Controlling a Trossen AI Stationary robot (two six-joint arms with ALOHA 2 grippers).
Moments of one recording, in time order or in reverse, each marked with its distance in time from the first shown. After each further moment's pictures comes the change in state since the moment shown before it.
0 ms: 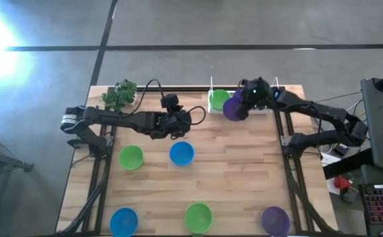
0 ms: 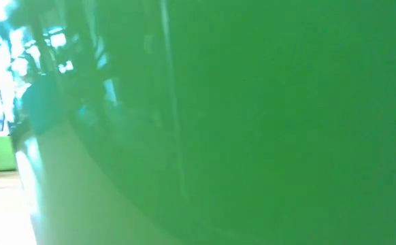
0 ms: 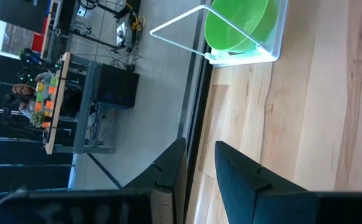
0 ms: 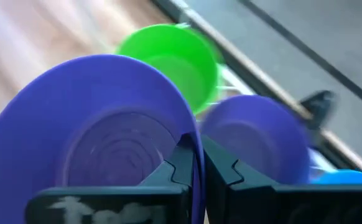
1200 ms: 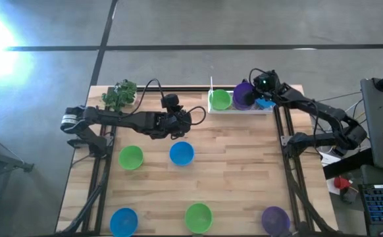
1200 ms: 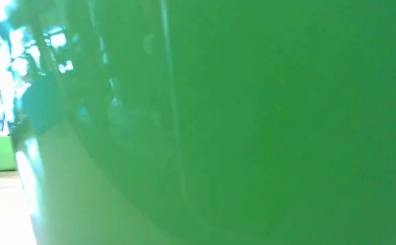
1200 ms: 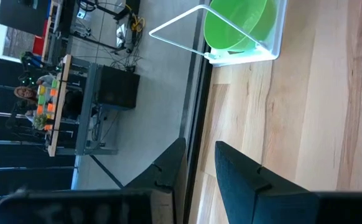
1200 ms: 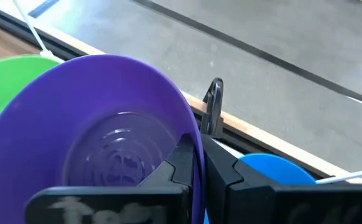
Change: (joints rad) left arm 0.000 0.000 0.000 0.000 0.000 0.022; right arm -0.258 0.002 -0.122 0.220 0.081 0.015
